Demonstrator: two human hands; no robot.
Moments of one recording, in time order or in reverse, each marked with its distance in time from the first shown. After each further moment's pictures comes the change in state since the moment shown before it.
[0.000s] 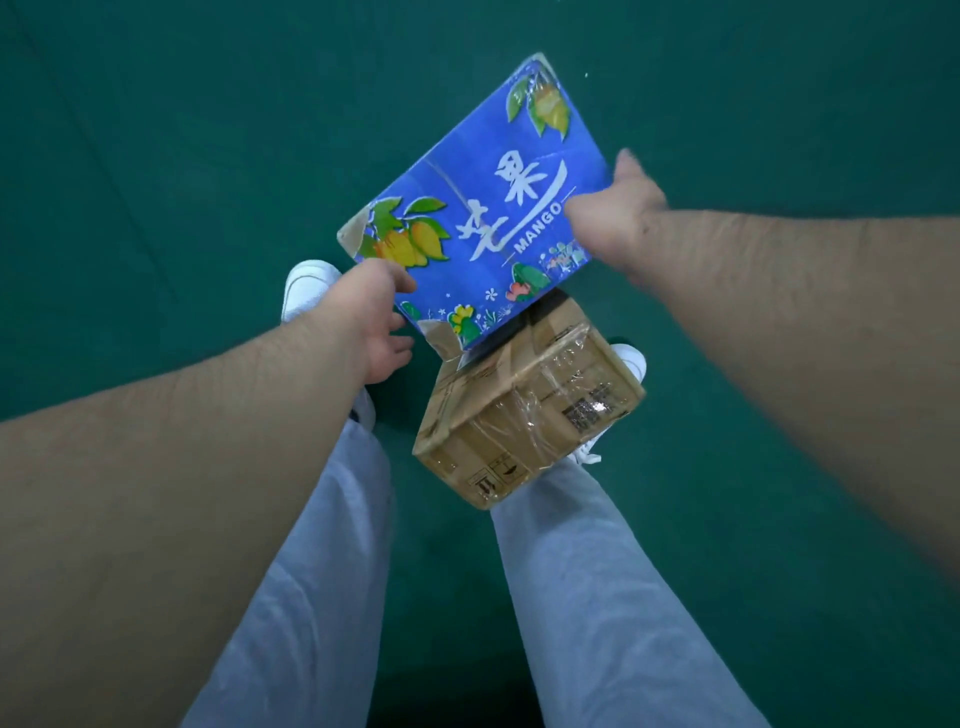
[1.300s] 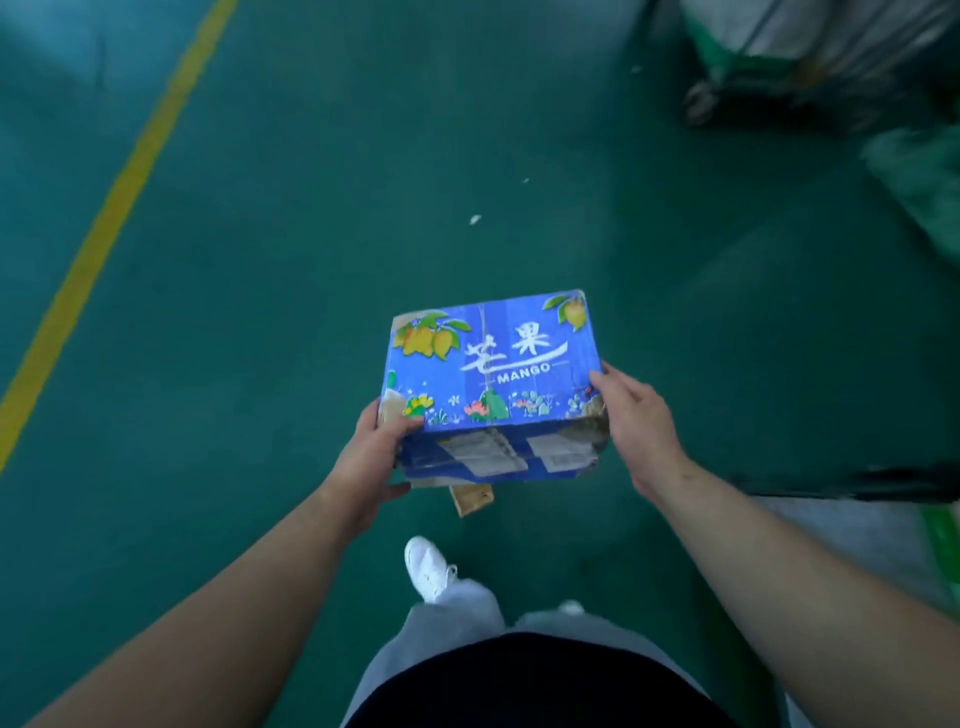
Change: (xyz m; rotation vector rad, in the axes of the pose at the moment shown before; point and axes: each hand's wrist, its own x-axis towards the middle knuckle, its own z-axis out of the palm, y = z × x) left_hand -0.643 -0.072 -0.088 1.181 -0.539 0.743; right_hand -0.775 0.049 -0.154 1.536 0.841 0.205
